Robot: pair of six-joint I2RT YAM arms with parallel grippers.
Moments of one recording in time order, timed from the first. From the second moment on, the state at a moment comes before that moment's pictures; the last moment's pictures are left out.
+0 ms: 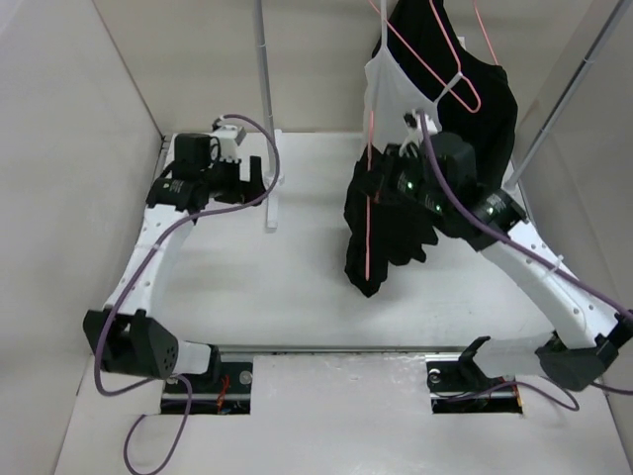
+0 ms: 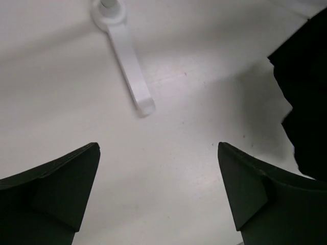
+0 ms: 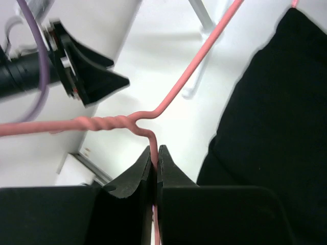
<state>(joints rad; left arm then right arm) -0.16 1.37 1.35 -0.69 0.29 -0.01 0.69 1.24 1.46 -0.54 -0.01 0.59</state>
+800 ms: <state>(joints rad) -0.10 1.23 1.31 -0.66 0.26 -0.01 0.65 1.80 2.43 -0.62 -0.13 0.55</state>
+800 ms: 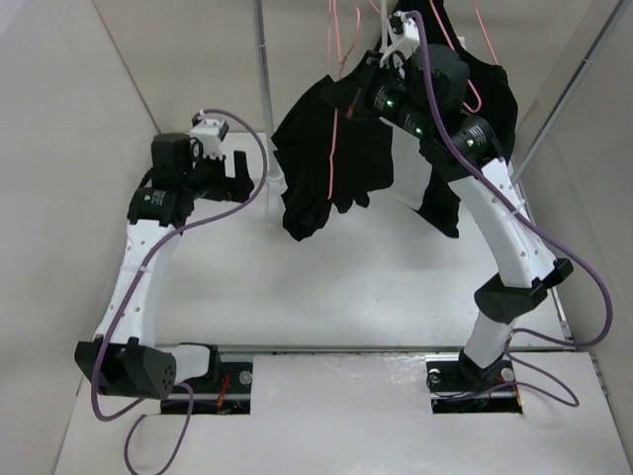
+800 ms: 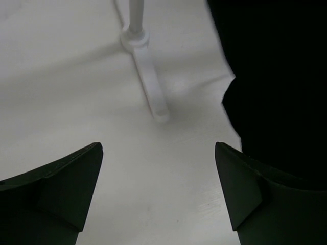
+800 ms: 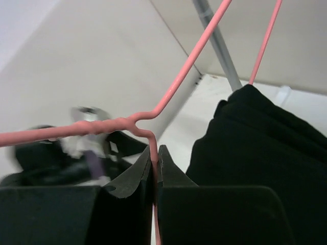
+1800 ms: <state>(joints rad) -0.74 1.31 1.54 -0.33 0.04 0.12 0.75 1.61 1.99 -0.34 0.17 0.70</state>
